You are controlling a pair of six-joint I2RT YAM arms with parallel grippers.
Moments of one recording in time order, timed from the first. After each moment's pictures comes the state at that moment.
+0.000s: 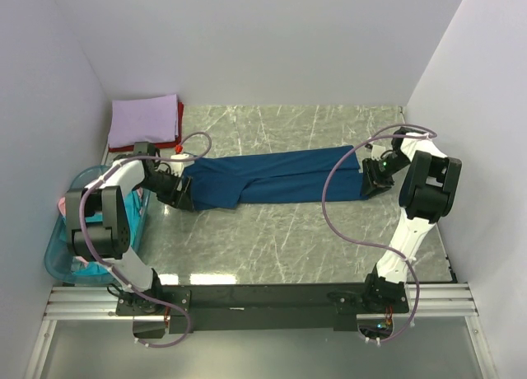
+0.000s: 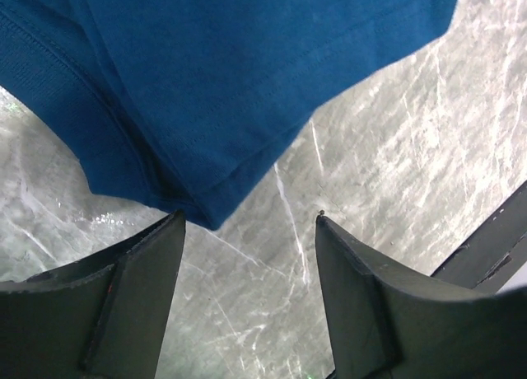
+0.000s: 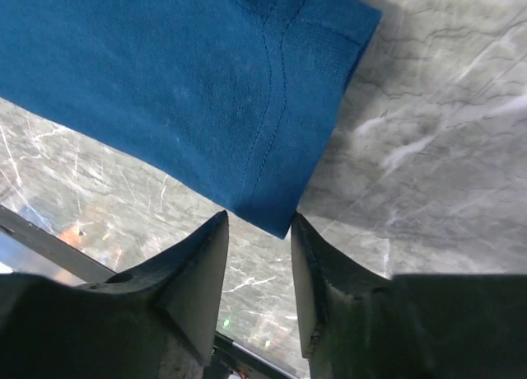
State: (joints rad) left arm 0.07 1.65 1.04 -0.79 0.61 0.53; right arm -0.28 2.07 1.51 -1.09 -0.43 -0.43
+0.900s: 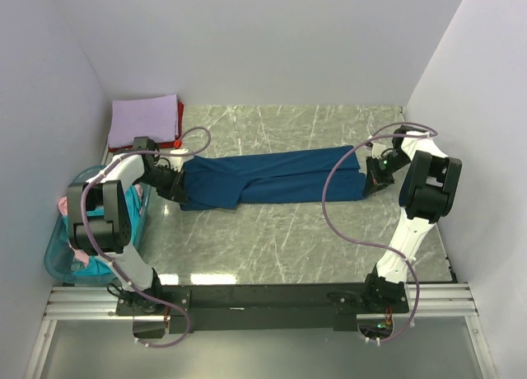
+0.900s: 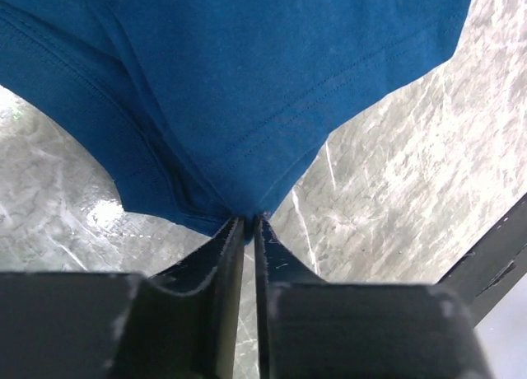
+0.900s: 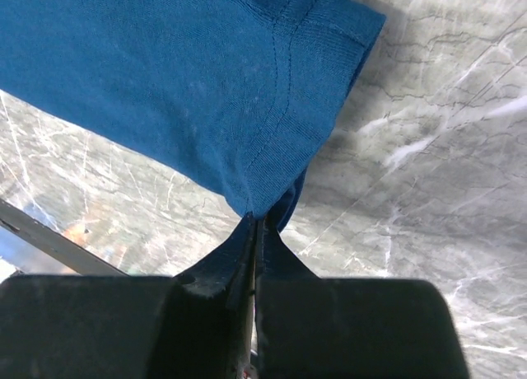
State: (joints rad) left arm 0.08 1.70 1.10 -0.79 0.62 0.54; right arm -0.28 2.07 1.52 -1.10 -0.44 -0.43
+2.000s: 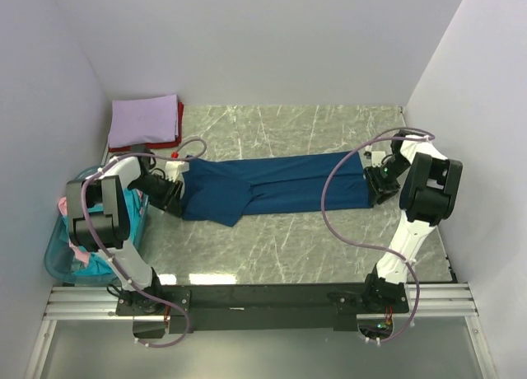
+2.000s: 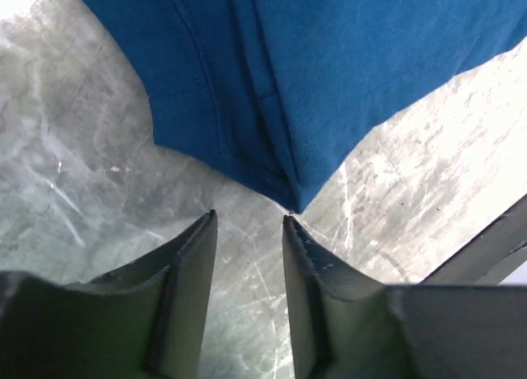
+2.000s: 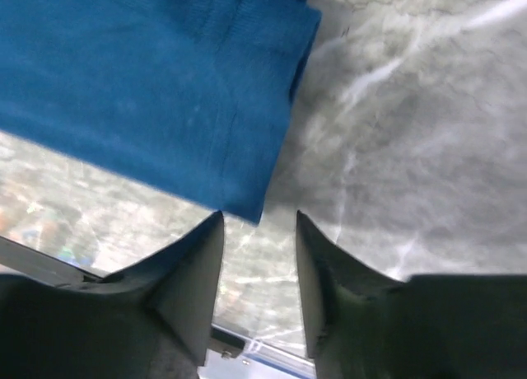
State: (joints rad) left arm 0.13 1.74 1.07 -0.88 0.51 0.63; right arm -0.28 2.04 1.45 -1.10 -0.25 -0.53
